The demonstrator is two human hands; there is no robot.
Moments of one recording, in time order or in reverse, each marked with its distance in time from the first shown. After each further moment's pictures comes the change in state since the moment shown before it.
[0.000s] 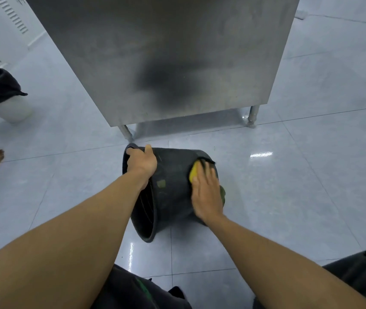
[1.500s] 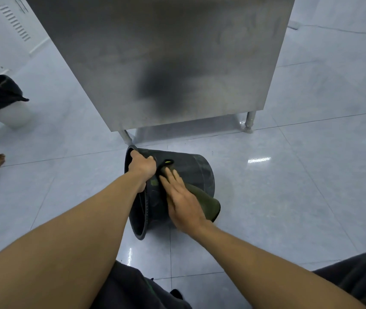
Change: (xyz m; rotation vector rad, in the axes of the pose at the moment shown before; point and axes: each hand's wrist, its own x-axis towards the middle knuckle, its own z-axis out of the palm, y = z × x) left_hand 0.004 -0.004 -0.005 0.021 -0.101 -0.014; right_hand -0.028 -0.050 0.001 0.043 -0.085 -0.463
